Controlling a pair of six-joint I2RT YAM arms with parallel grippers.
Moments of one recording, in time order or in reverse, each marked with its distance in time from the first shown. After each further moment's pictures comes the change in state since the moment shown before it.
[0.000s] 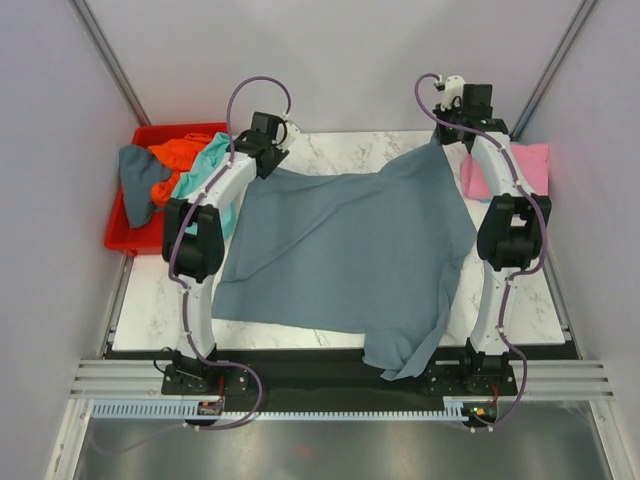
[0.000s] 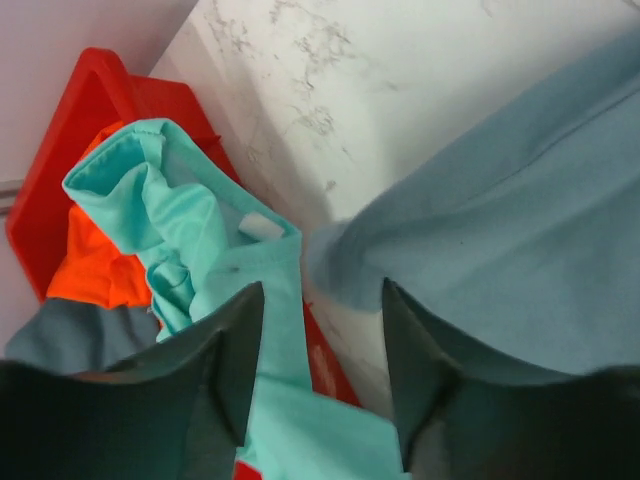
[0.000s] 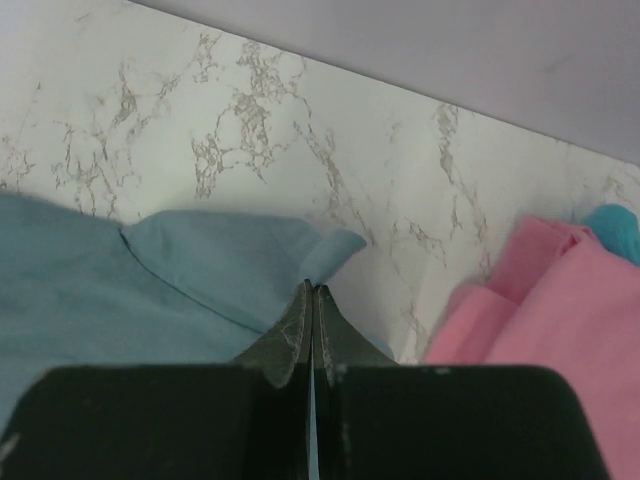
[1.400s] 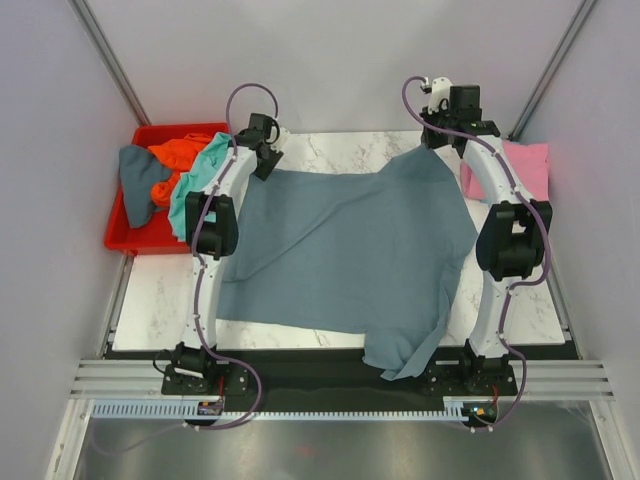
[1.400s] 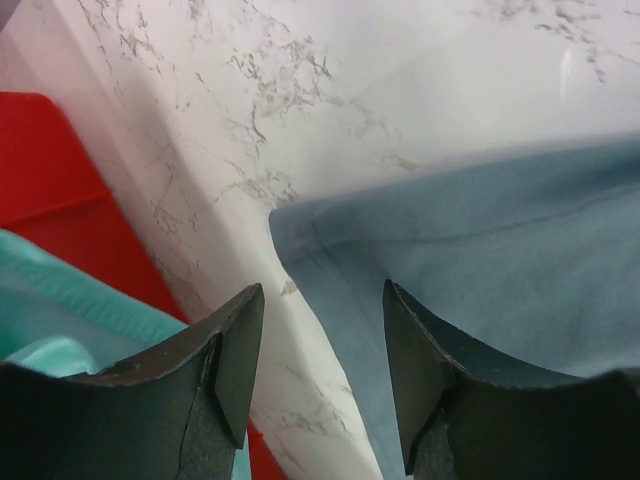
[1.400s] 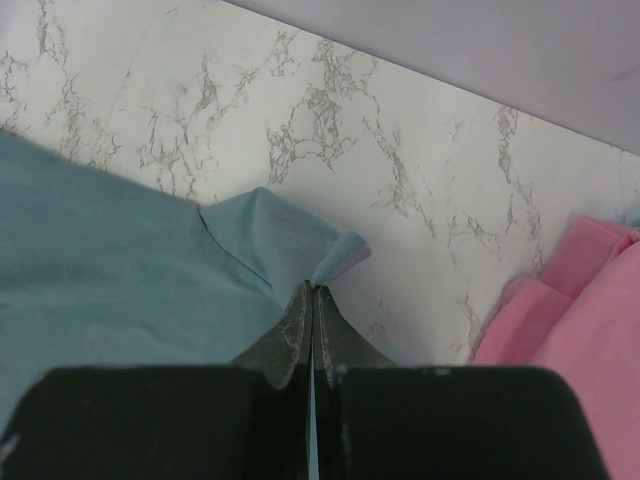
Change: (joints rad) left arm 0.103 0.477 0.526 -0.203 0.084 -0.125; right arm 0.086 -0.065 -0.051 -0.019 0.015 0.024
